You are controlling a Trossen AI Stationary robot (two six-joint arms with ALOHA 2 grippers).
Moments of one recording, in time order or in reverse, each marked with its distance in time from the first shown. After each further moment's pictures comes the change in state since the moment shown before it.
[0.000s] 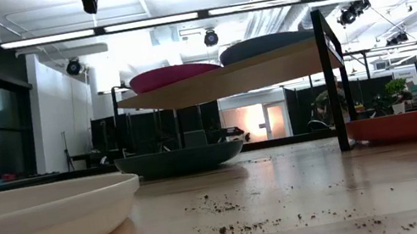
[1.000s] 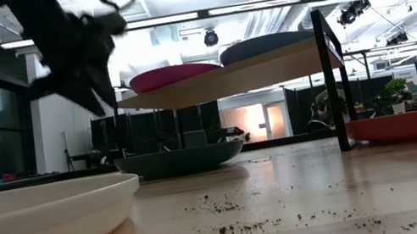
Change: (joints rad) left arm -0.096 0.365 0.077 -0.787 -0.061 -0.729; right arm 0.108 -0.009 -0.115 0.122 0.080 0.109
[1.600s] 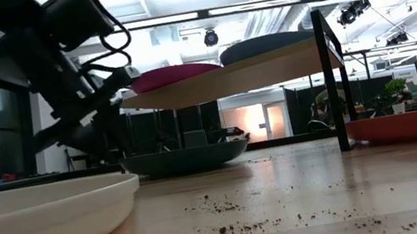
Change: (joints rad) left arm 0.011 0.108 -0.233 0.401 -0.047 -0.294; right arm 0.000 0.004 0.000 0.000 -0.020 0.000
